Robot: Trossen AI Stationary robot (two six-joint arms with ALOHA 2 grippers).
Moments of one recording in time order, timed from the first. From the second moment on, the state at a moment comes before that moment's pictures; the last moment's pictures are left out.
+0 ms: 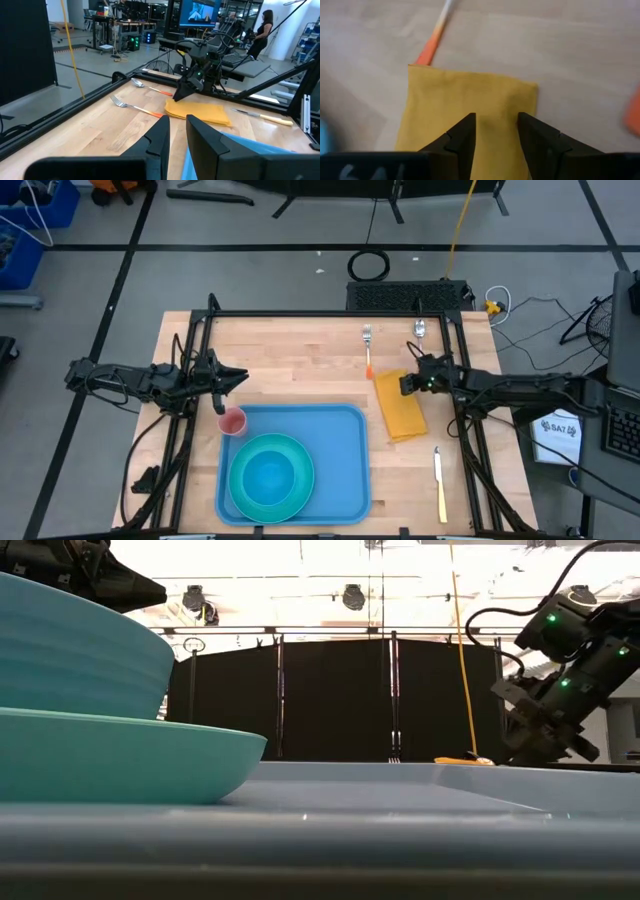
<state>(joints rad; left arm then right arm) -0.19 0.29 0.29 -0.06 -0.45 -0.19 -0.36 0.81 0.11 -0.10 0.17 0.82</state>
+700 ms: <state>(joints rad) -0.19 0.29 0.29 -0.06 -0.45 -0.19 -0.36 0.86 0.11 -0.11 0.13 0.72</state>
